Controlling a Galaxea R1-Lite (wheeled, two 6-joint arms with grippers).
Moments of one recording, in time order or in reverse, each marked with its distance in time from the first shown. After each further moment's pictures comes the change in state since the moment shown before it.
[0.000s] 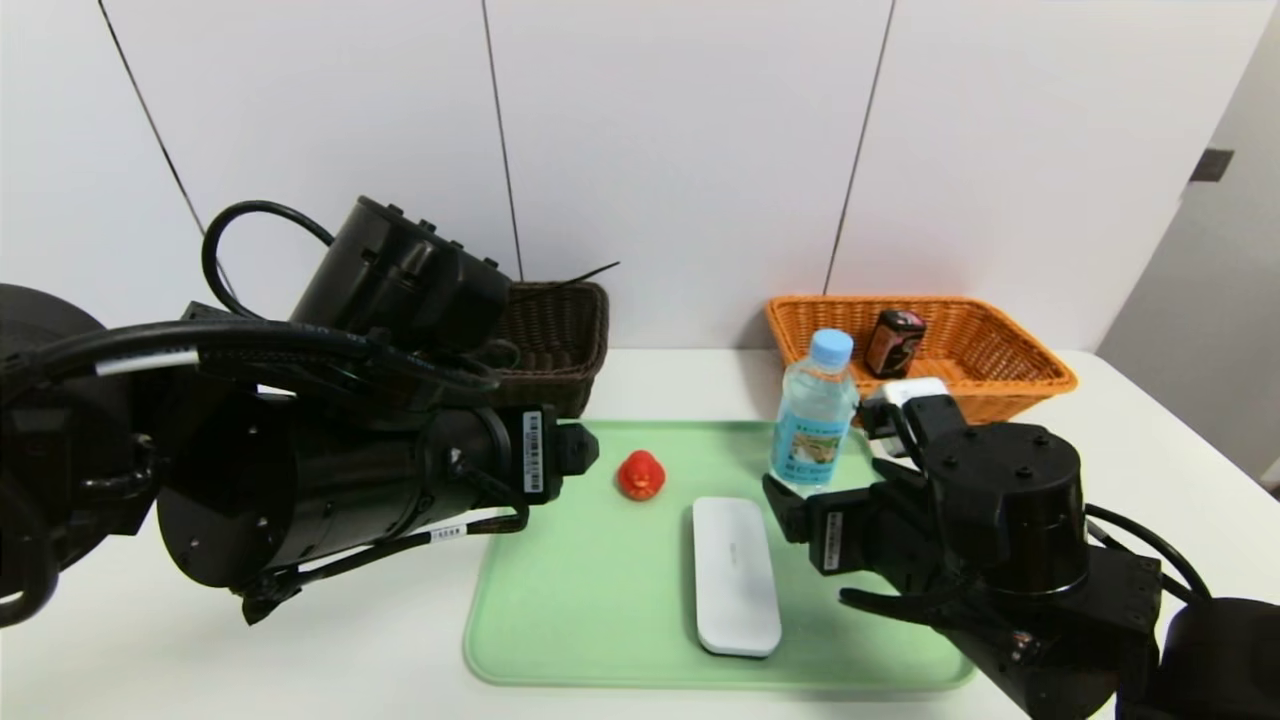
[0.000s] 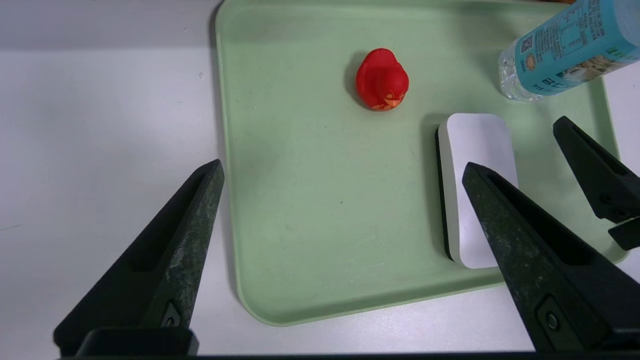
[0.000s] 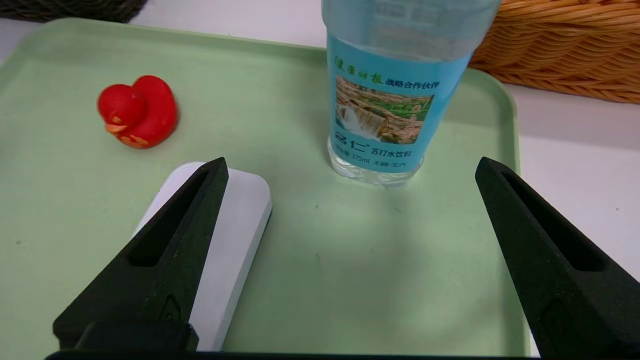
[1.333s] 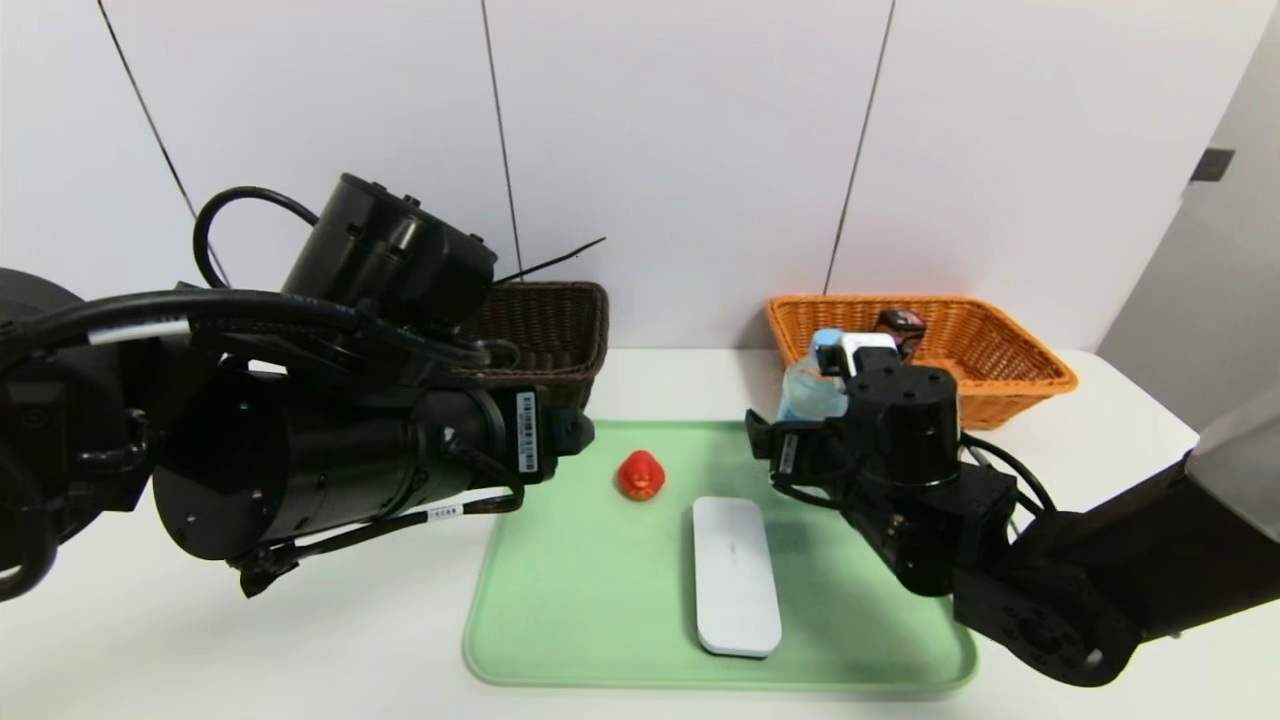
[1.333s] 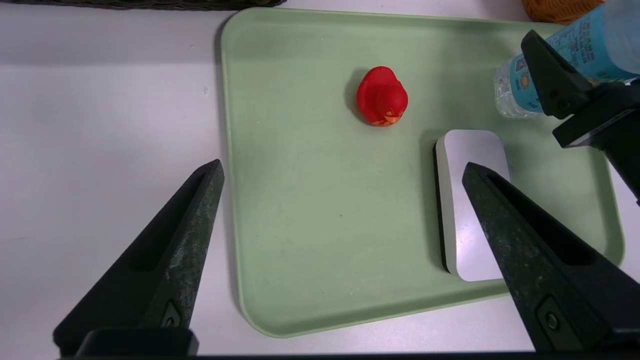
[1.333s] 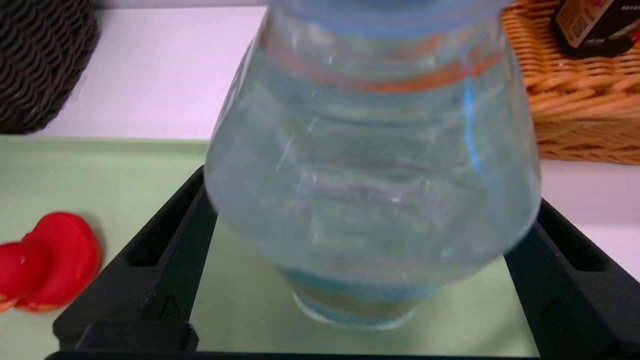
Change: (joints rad) left arm 0.027 0.001 -0.020 -0.006 -0.015 0.011; right arm -0.113 0.230 -0.208 -0.109 -0.004 0.001
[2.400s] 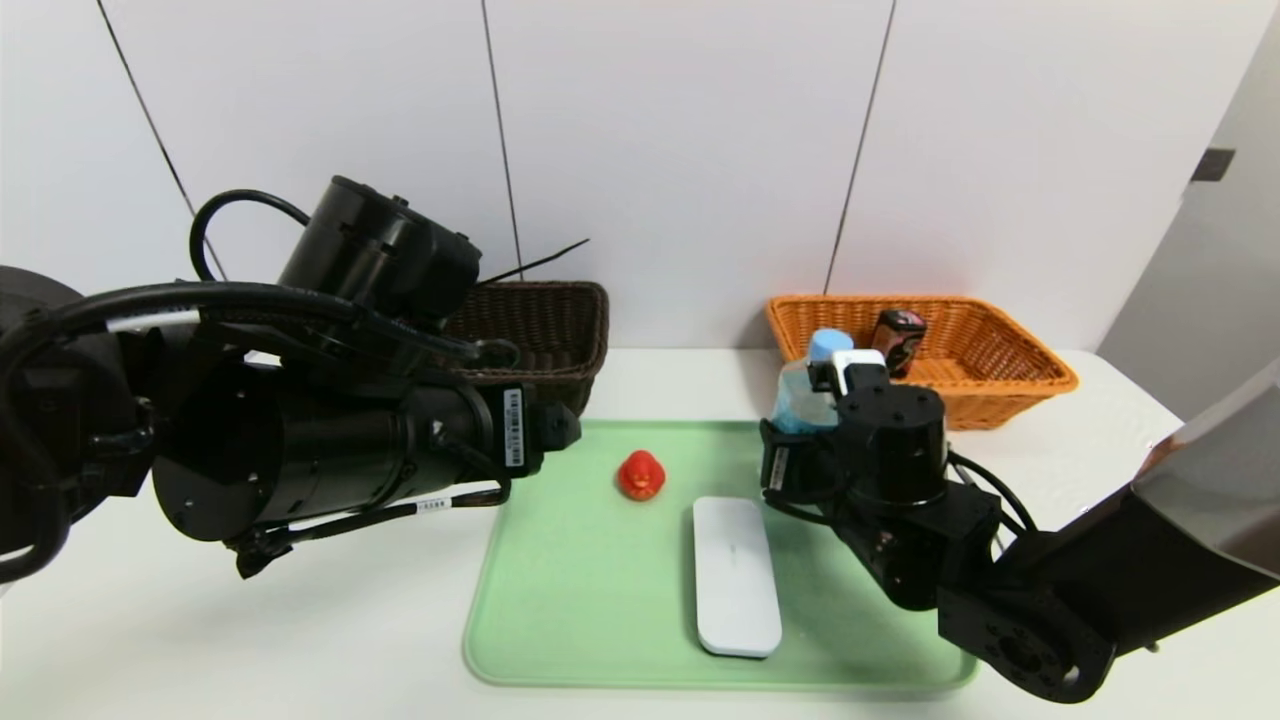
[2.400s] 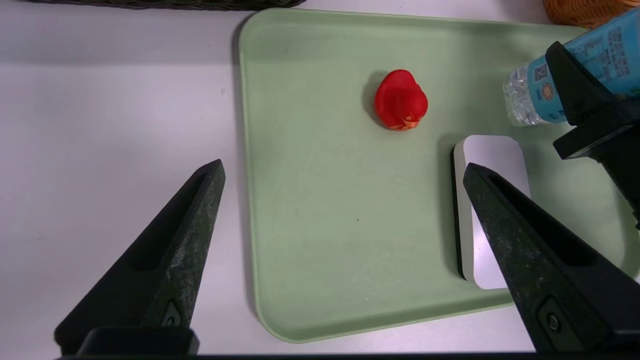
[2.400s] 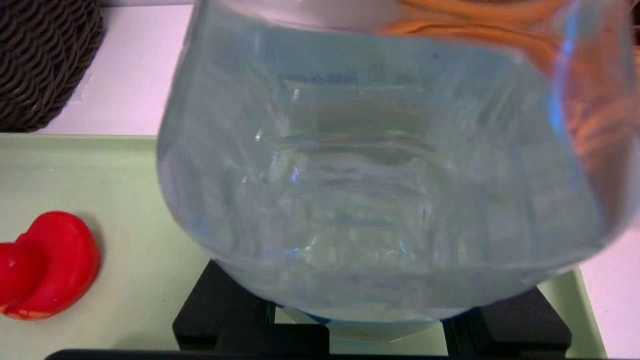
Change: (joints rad) left arm 0.040 0.001 0.007 0.001 -0.026 0.018; right arm 0.008 0.043 0.035 -0.101 0.010 0.001
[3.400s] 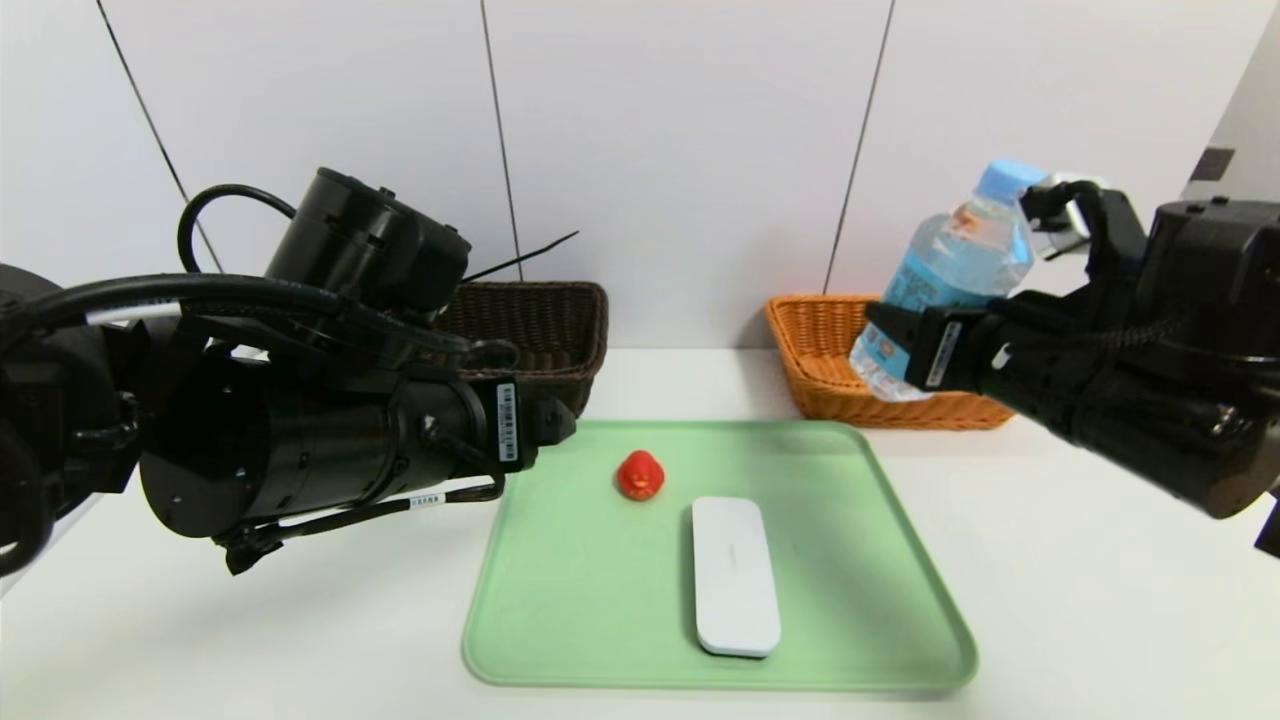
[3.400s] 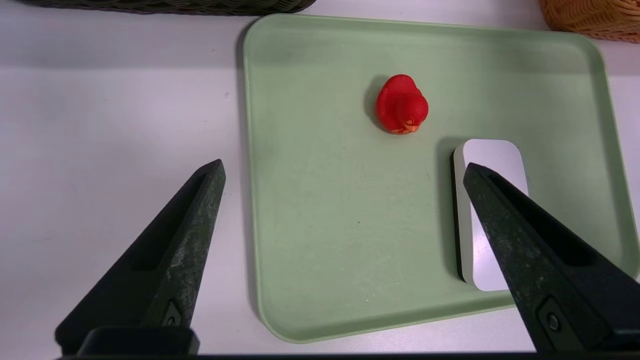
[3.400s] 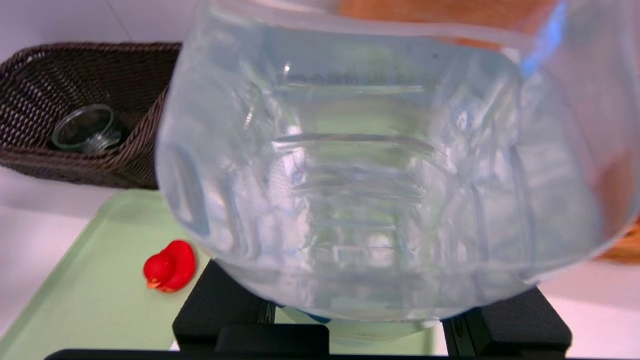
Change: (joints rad) left arm 0.010 -0.009 -0.001 0.001 0.001 0.001; right arm -0.167 -0.469 -0.090 0.392 0.298 -0.085
